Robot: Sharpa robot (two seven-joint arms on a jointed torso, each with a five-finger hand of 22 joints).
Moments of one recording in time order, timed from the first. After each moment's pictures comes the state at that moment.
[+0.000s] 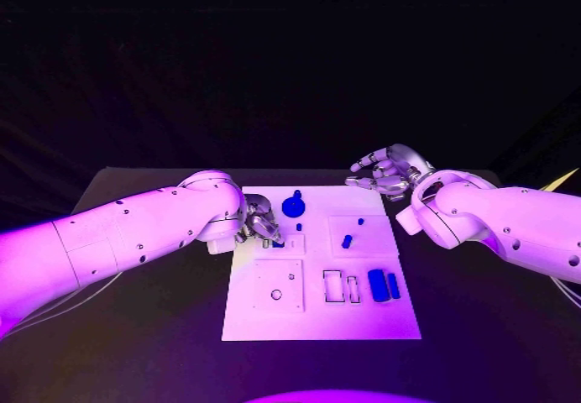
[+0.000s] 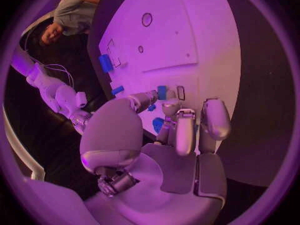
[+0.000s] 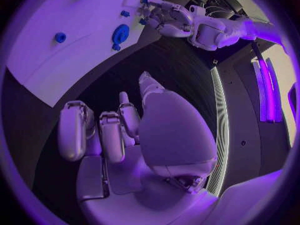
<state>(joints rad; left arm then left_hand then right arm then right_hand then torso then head) 1.27 -0.55 -0.05 1.30 -1.02 0.24 -0.54 1.11 -0.15 0.73 0.11 0.07 0.75 0.09 0.78 0.70 1.16 0.01 1.23 0.93 1.46 -0.05 1.54 1.29 0.11 1.30 0.06 1.41 1.14 1.32 -0.85 -0.15 1.48 -0.75 -0.53 -0.03 1.40 -0.15 0.14 0.28 0.06 0.85 0.17 0.21 0.39 1.35 0.08 1.32 1.30 1.46 0.02 1.53 1.29 0.04 1.46 0.11 1.30 1.30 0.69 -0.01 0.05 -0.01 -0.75</state>
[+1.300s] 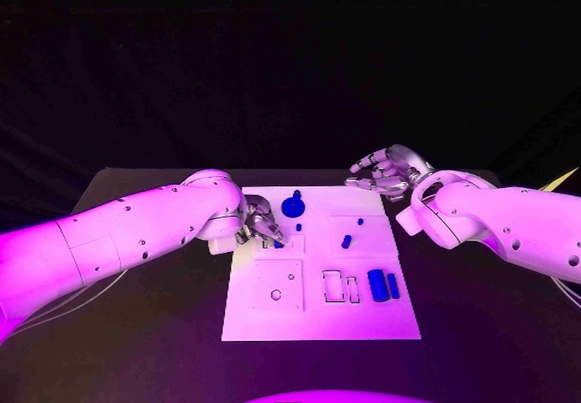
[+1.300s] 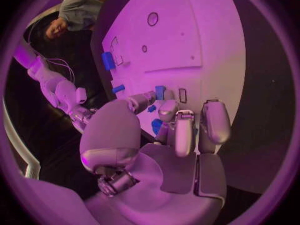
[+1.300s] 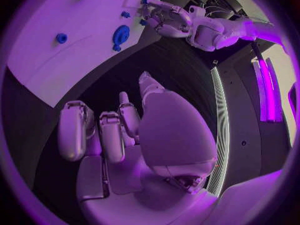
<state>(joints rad) 1.27 -0.54 -0.05 1.27 -0.96 0.25 -0.54 1.03 -0.11 0.74 0.12 0.06 0.80 0.07 0.79 0.78 1.24 -0.02 1.26 1.00 1.46 -0.08 1.55 1.29 0.08 1.33 0.03 1.42 1.18 1.32 -0.85 -0.15 1.48 -0.75 -0.52 -0.04 1.40 -0.15 0.14 0.28 0.06 0.85 0.17 0.21 0.39 1.35 0.08 1.32 1.30 1.46 0.02 1.53 1.29 0.04 1.46 0.11 1.30 1.30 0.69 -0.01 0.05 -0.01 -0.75</state>
